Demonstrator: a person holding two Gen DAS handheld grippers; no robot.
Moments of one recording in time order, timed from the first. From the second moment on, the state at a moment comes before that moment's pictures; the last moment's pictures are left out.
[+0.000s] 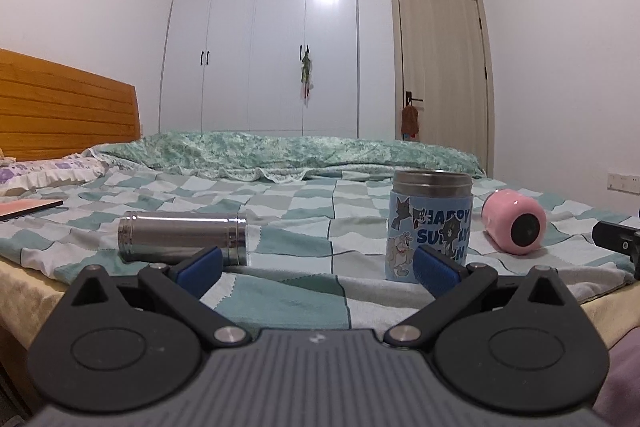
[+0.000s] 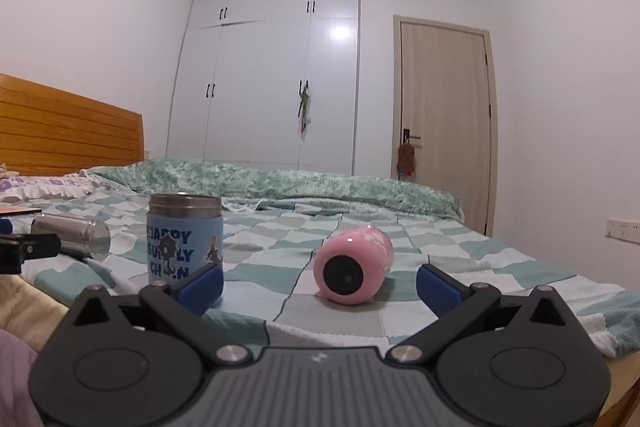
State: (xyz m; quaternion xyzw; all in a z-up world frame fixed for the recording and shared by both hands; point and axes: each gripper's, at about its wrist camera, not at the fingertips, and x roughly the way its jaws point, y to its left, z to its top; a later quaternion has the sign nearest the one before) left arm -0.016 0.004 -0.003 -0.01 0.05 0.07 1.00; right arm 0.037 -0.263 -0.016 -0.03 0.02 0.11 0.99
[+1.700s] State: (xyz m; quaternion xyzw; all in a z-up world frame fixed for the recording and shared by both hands) left arm -0.025 0.005 -0.002 -0.01 0.04 0.06 1.00; right arm 0.025 -0.266 -0.017 -0.03 0.00 0.12 0.99
